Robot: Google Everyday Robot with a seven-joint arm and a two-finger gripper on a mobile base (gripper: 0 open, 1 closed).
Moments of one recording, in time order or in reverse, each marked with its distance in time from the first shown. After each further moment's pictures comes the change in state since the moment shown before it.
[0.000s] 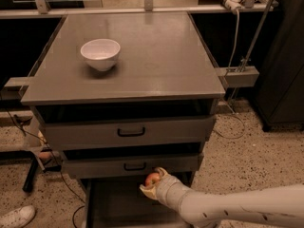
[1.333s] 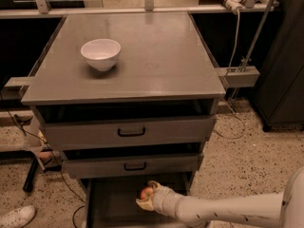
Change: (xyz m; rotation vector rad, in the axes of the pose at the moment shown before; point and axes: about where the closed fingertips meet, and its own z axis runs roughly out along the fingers) arm 0.084 0.040 0.074 -0.162 0.004 -0.002
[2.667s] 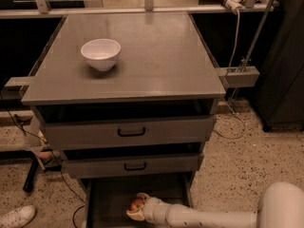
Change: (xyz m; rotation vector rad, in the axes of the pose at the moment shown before) arm 0.060 0.044 0.089 -0.120 -0.060 0.028
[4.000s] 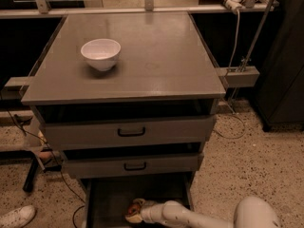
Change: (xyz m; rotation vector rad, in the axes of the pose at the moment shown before) arm 0.087 -0.002 0.085 -0.139 0.037 0.076
